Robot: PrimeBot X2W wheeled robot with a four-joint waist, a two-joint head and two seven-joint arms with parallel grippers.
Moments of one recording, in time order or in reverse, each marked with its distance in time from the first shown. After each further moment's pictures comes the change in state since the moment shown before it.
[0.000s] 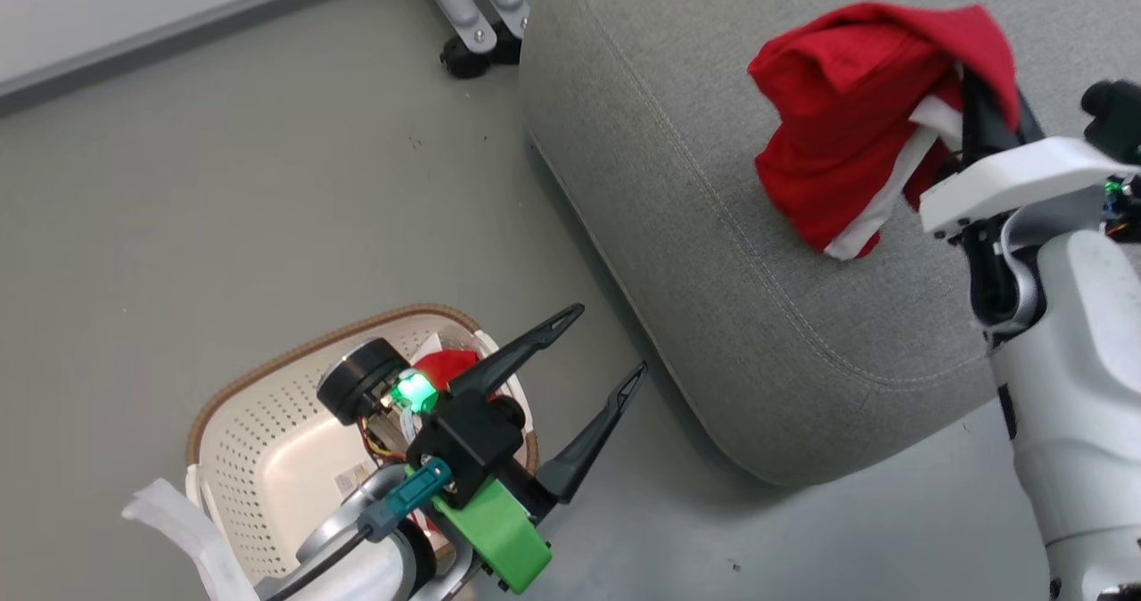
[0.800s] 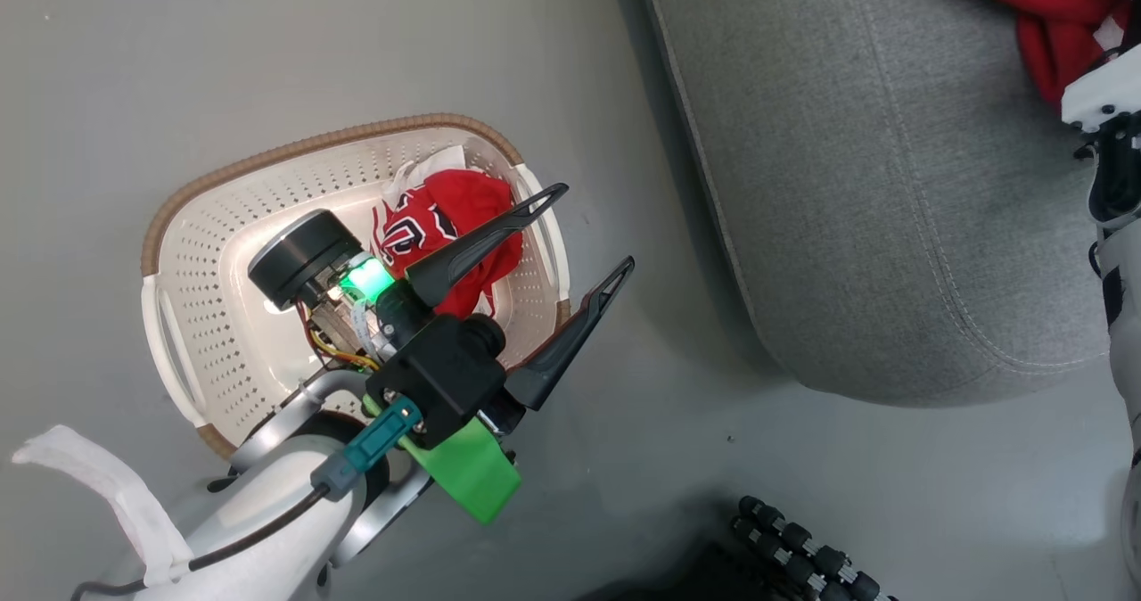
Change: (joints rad) left arm -0.215 0.095 0.007 -0.108 0.056 -0.026 0.053; right arm -0.340 -0.126 -0.171 0.493 0.001 0.000 -0.082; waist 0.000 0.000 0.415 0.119
